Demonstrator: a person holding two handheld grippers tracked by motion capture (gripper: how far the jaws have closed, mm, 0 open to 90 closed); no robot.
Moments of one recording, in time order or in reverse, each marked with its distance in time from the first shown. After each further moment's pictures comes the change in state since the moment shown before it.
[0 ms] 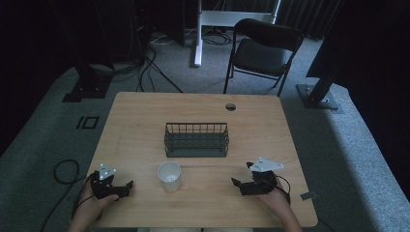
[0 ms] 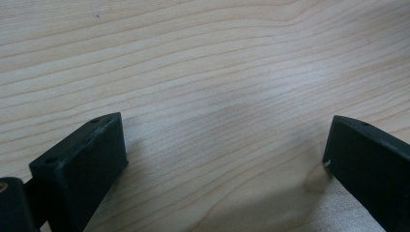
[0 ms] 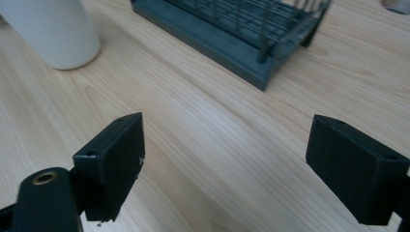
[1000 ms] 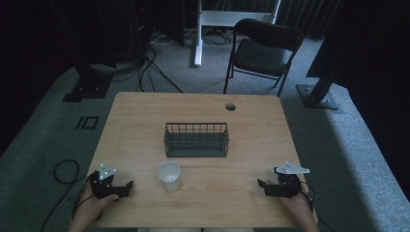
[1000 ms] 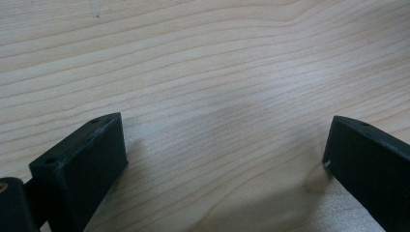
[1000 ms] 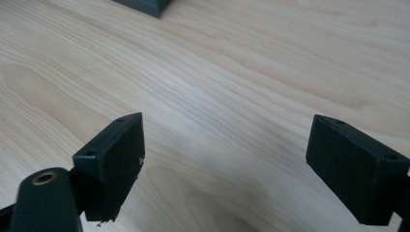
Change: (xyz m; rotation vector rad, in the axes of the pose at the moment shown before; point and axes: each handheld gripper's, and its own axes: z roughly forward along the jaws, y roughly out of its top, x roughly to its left) left arm 0.000 0.000 0.000 -0.002 -0.001 -0.002; right arm -0.054 -0.055 -0.034 0.059 -0.160 0.139
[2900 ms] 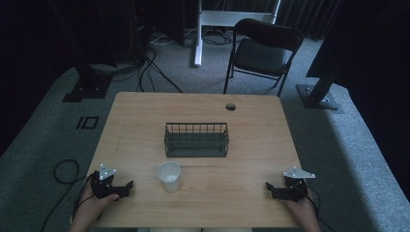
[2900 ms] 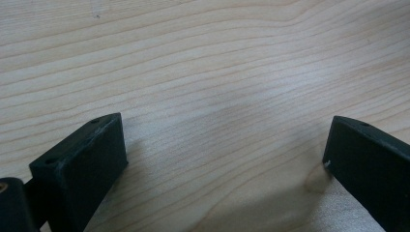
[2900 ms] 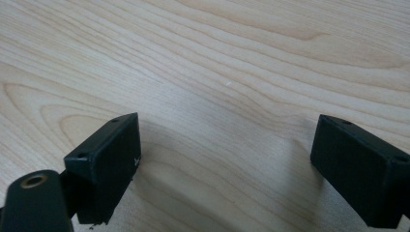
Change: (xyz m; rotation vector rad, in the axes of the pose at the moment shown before) left arm 0.000 0.000 0.000 0.000 0.001 0.002; right arm -0.029 -0.039 0.006 0.050 -0.088 0.046
